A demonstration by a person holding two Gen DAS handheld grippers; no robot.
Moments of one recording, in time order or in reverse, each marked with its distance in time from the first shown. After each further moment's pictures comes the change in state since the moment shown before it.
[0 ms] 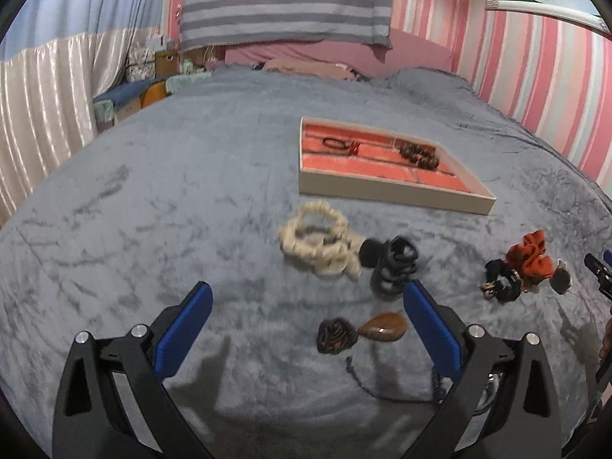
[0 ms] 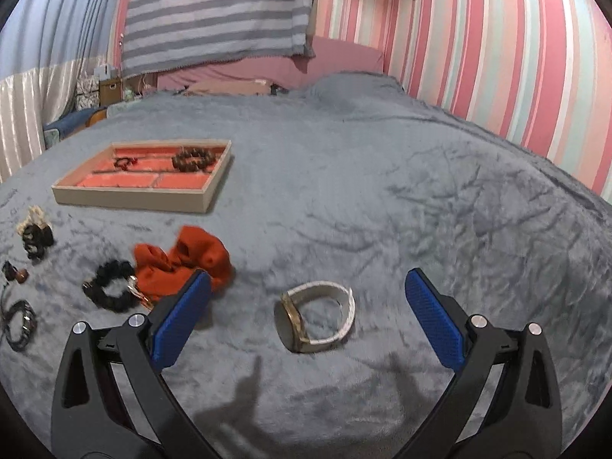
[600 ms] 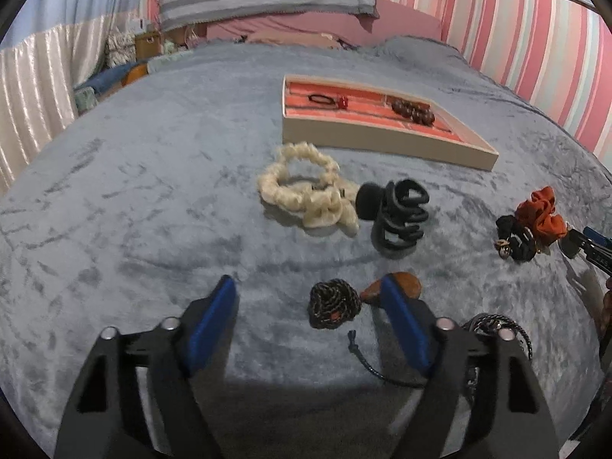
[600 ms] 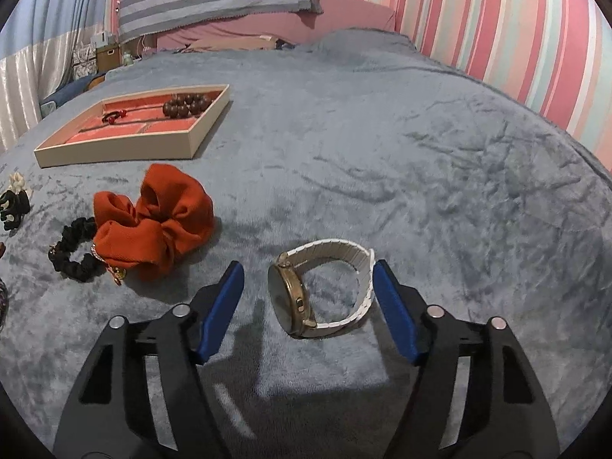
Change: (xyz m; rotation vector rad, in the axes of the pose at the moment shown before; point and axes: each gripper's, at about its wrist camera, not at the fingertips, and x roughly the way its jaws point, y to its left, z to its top) left arm 0.038 -0.006 -0.023 0.052 0.114 -0.043; right arm 0.052 0.003 -0.014 -0.017 0.158 0.038
